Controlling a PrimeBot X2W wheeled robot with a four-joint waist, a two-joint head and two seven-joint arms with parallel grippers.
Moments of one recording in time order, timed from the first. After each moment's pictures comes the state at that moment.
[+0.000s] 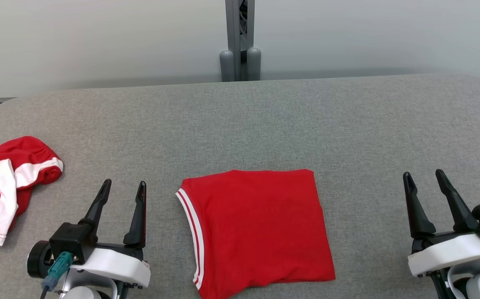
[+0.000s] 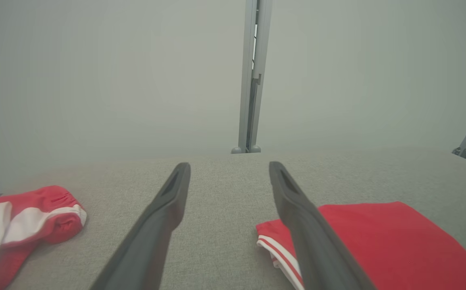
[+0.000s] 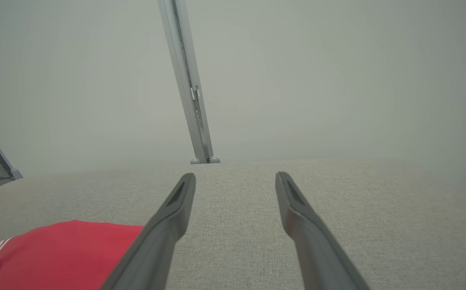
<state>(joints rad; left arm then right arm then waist) -0.08 0.20 -0.23 0.14 -0.34 0.08 -0.22 -0.11 -0.13 0.03 0.18 0.29 0.13 -0.19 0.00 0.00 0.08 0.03</state>
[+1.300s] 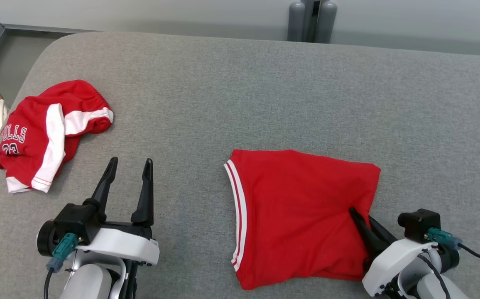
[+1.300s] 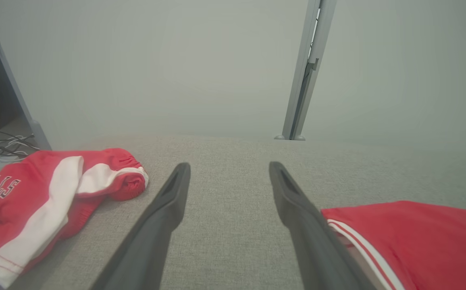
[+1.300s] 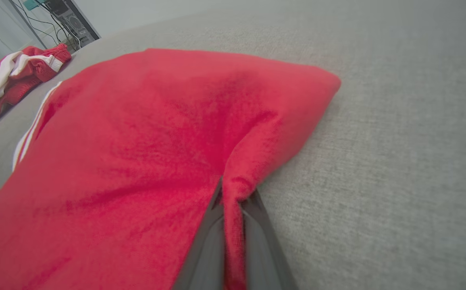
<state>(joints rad) -0.18 0.16 -0.24 0.19 -0.35 0.07 -0.26 -0.23 -0.19 0.37 0.47 0.47 0.13 -0.11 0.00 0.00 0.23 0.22</state>
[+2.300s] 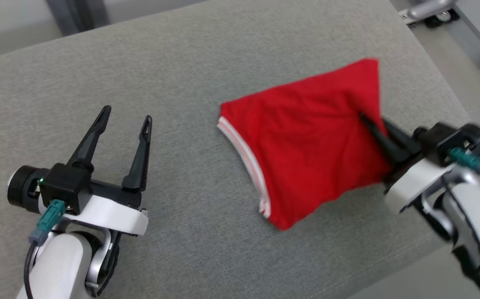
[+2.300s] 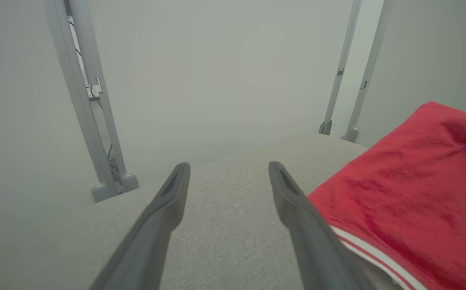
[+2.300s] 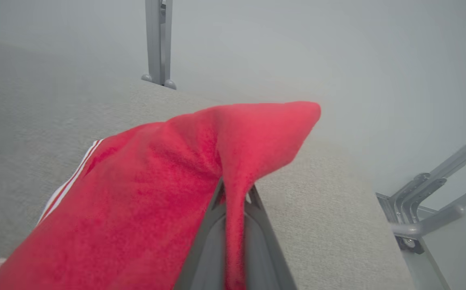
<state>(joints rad) -0.27 0.28 -0.27 -0.02 -0.27 0.06 -0.12 -0.55 -0.39 0.55 0.35 0.35 0.13 -0.18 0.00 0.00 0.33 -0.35</state>
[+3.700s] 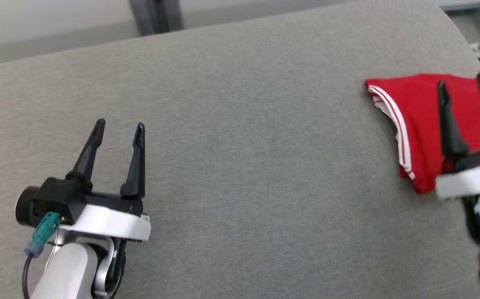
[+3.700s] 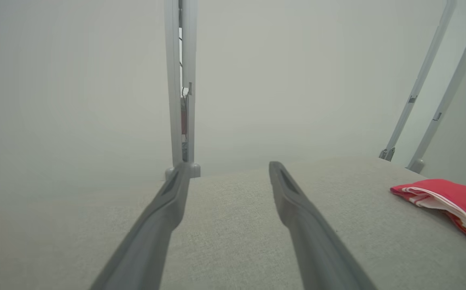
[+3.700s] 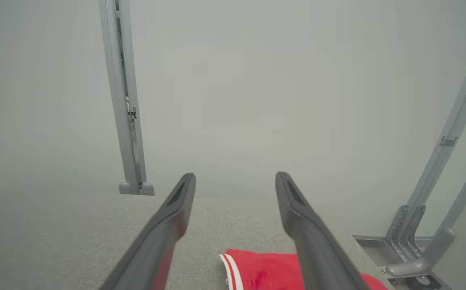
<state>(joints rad) -0.25 0.23 -0.26 0.03 -0.35 0.10 -0.19 -0.44 -0.30 0.07 0.25 0.29 0.13 -0.26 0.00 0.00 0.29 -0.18</state>
